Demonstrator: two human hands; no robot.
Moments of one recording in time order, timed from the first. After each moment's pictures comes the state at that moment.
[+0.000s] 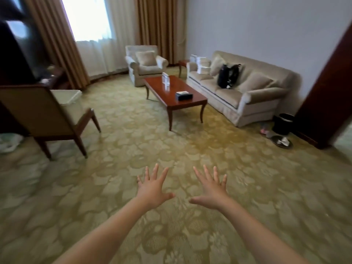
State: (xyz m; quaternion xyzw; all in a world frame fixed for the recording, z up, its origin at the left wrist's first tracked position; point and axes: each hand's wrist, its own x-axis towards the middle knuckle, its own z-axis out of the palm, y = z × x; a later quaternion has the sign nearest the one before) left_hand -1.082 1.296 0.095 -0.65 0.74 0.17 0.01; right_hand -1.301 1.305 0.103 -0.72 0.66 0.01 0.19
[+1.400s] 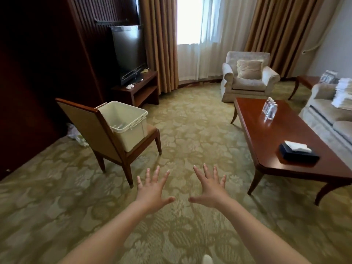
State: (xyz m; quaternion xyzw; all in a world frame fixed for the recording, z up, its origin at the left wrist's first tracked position) left_hand -0.796 0.585 0.080 -0.85 0.51 0.14 0.00; right_hand -0.971 0.457 0.087 -0.88 0.41 0.04 0.22
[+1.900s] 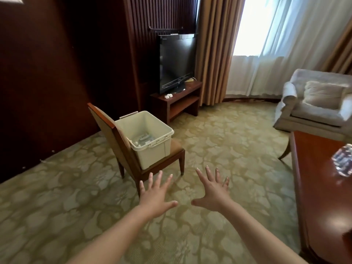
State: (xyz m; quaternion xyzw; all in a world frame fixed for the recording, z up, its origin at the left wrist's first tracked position) left_hand -0.691 0.383 0.102 -0.92 0.37 0.15 -0.07; right_hand -0.812 0.202 0.119 -0.95 0.25 0.05 0.17
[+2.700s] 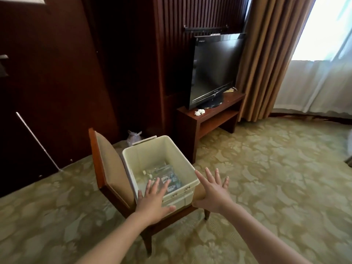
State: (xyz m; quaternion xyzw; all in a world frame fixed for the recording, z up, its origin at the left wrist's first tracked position) left_hand -0.317 0.209 0.076 -0.95 0.26 0.18 -0.09; right_hand -0.395 -0.008 0.098 -0.98 0.12 0.08 0.15
